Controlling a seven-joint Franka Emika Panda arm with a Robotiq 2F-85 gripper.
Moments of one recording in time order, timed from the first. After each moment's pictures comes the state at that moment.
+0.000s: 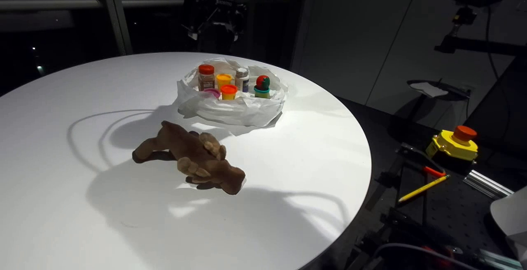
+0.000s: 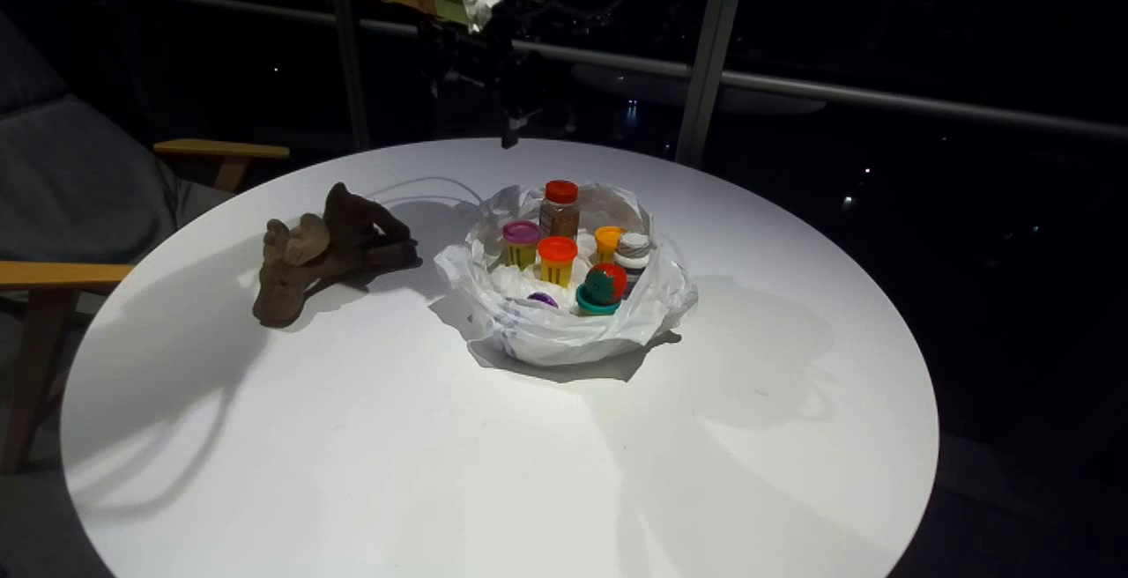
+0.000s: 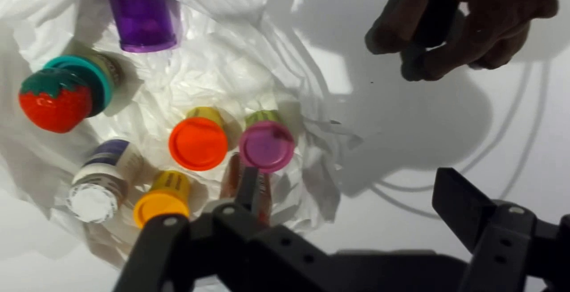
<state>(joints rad) 0.09 0.44 0.05 -1.82 0.06 2.40 0.17</state>
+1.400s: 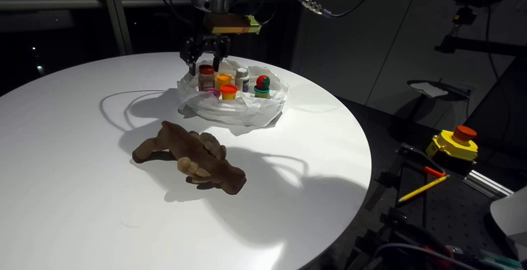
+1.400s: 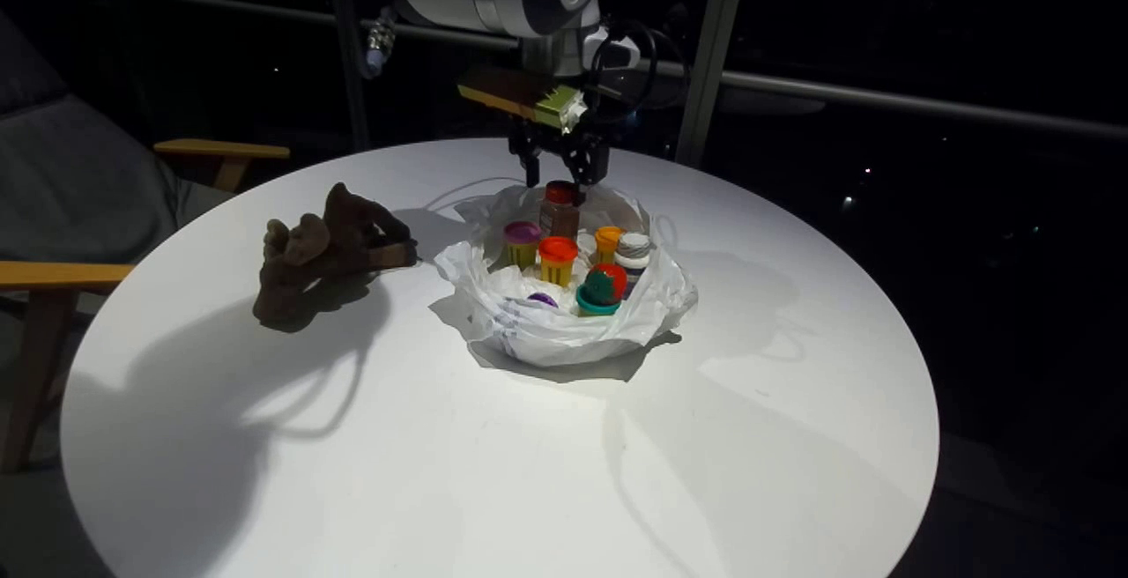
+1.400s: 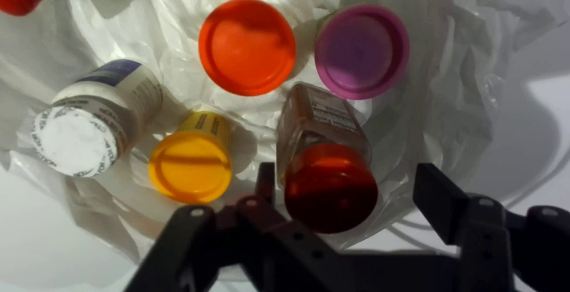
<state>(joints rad) 0.09 0.83 -0.02 -1.40 0.01 2.40 0.20</state>
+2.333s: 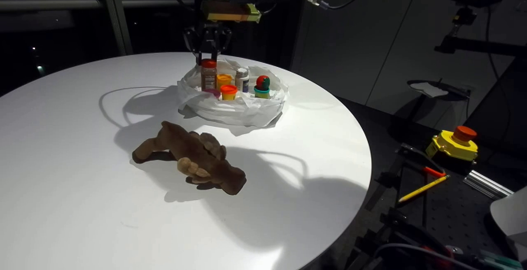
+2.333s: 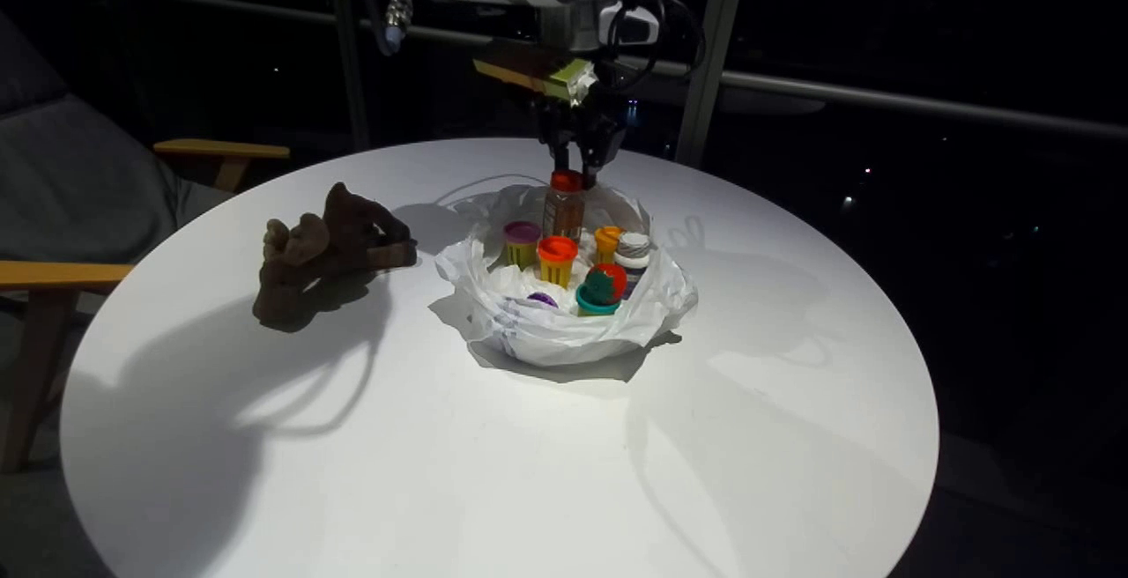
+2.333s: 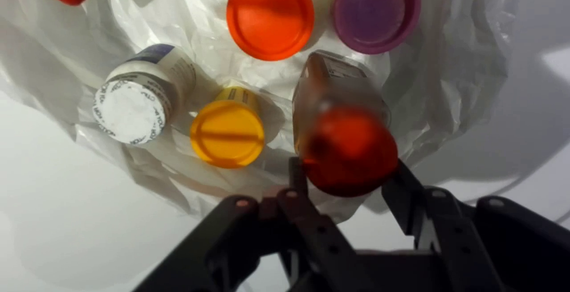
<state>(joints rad) 0.10 0.83 -0.07 -1.34 0.00 2.34 0.30</state>
